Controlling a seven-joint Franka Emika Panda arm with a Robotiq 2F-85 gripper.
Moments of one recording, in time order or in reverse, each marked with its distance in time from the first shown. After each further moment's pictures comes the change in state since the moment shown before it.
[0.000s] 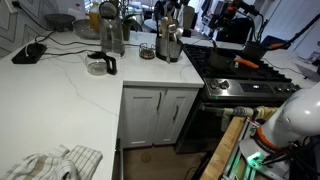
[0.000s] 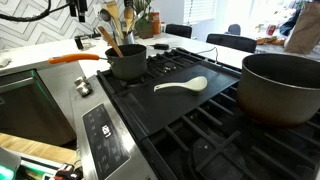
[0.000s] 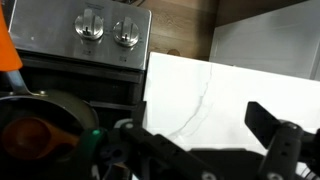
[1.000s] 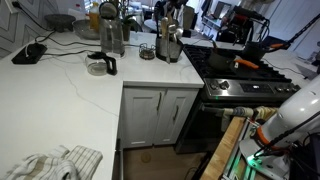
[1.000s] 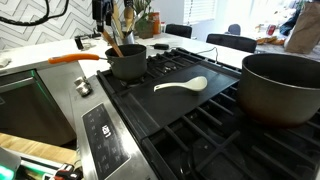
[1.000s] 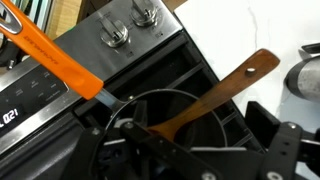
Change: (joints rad) arm -0.185 0.136 -0.110 0.061 0.056 0.029 0.464
